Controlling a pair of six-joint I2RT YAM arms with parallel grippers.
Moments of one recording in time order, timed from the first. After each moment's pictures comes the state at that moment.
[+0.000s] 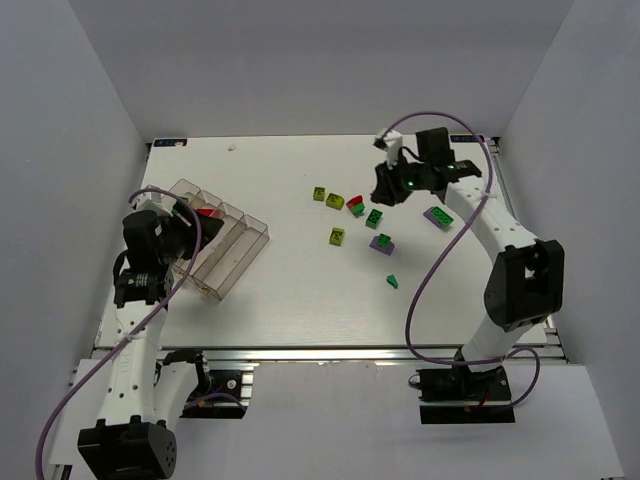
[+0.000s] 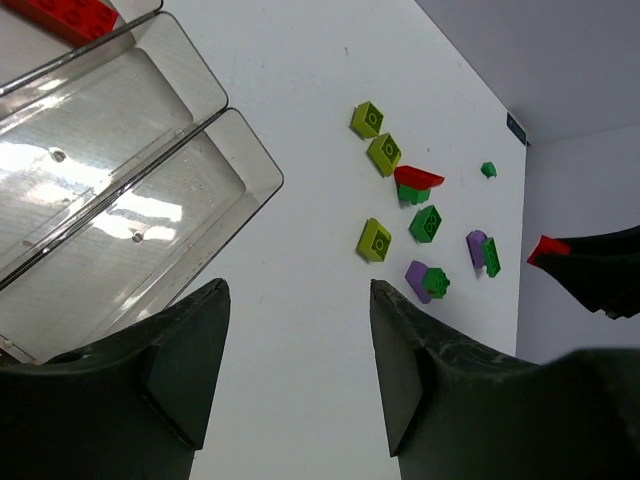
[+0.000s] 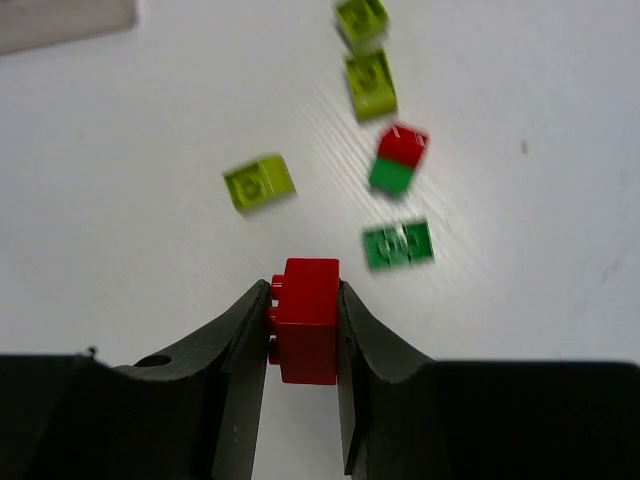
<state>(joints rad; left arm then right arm) 0.10 0.82 0.78 -0.40 0.31 -0.68 0.26 1.66 1.41 -0.56 -0.56 -0.35</state>
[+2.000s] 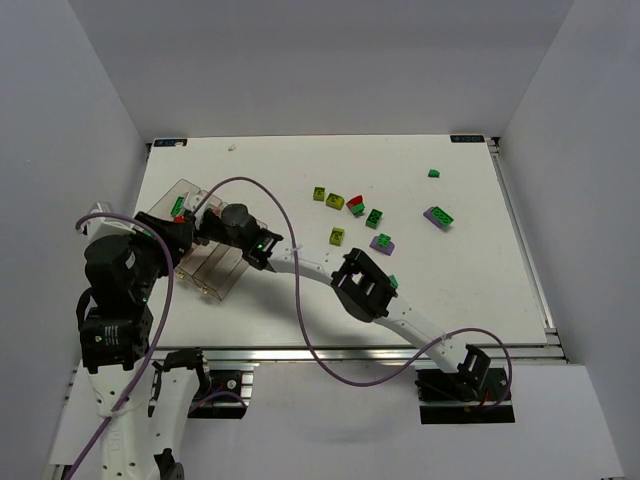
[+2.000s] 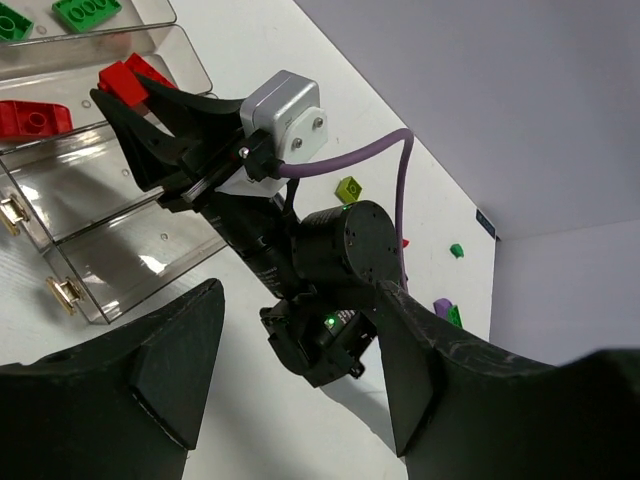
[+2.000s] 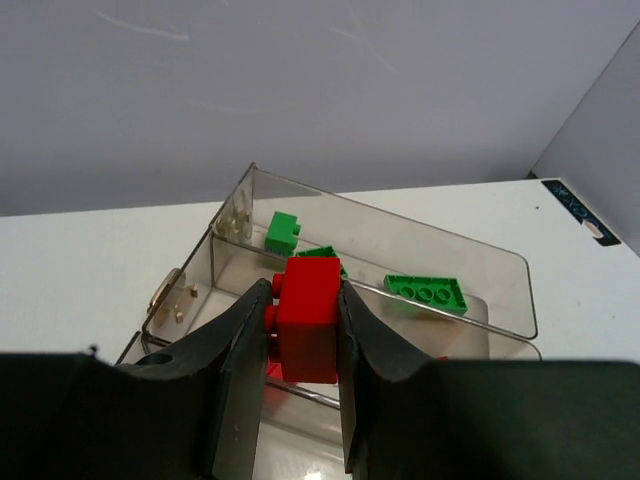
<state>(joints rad) 0.10 0.59 1.09 -0.81 0.06 -0.76 1.09 2.74 2.39 0.43 -0.22 -0.19</state>
